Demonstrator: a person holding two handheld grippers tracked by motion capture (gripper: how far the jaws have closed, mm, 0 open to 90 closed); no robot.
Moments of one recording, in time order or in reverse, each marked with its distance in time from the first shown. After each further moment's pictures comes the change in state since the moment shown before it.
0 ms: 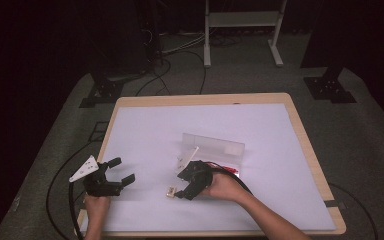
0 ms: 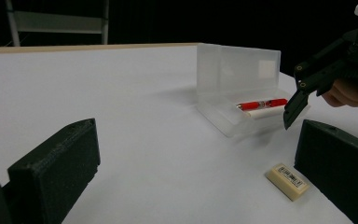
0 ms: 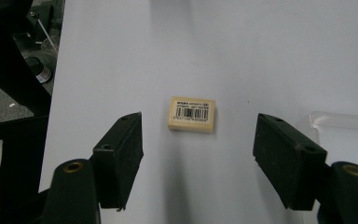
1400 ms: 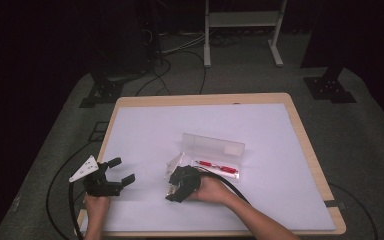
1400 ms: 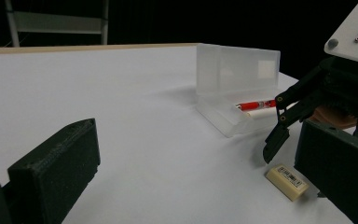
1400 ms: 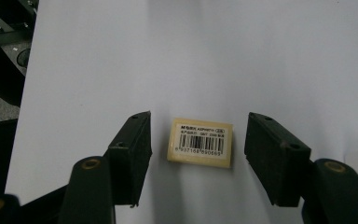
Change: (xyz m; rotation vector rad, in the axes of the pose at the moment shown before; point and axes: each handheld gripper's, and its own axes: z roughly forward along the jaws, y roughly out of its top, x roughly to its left) left arm 0.000 0.000 0.000 -0.002 -0.001 -0.001; right arm 0.000 0.008 0.042 0.044 0.014 -0.011
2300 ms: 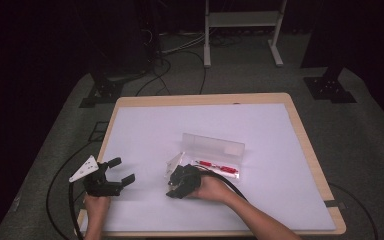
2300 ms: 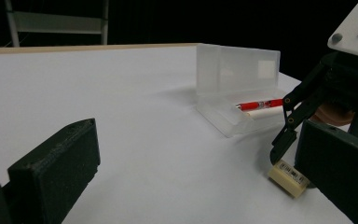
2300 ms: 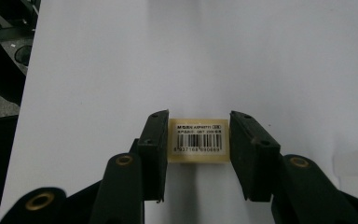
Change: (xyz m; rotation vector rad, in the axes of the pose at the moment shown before) left arm 0.000 0.000 0.000 0.000 -0.001 0.001; right arm -0.001 0.002 -0.006 0.000 -0.003 -0.020
